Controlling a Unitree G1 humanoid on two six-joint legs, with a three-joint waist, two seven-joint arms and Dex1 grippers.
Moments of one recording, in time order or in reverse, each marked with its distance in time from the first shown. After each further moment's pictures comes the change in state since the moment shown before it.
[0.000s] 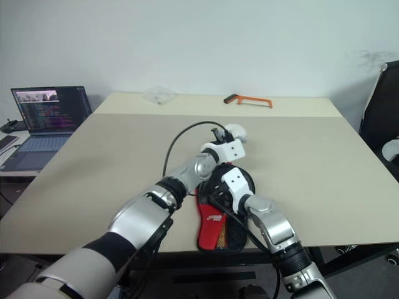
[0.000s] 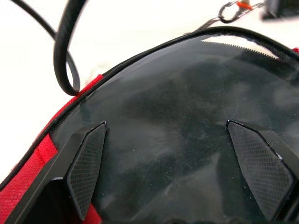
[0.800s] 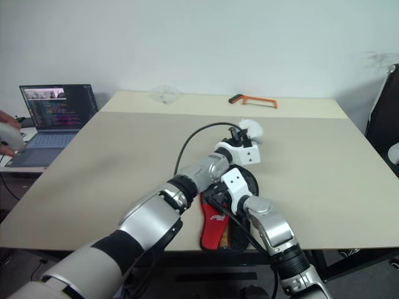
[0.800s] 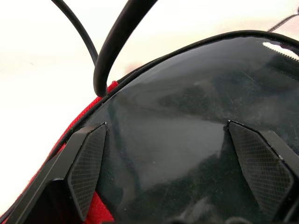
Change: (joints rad) left arm -0.055 -0.062 -0.095 0.026 0.118 -0.028 0.134; right arm 0.023 0.032 -0.012 -0.046 -0.011 0.045 -0.016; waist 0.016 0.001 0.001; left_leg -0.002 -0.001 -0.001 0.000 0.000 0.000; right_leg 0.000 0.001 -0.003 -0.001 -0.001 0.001
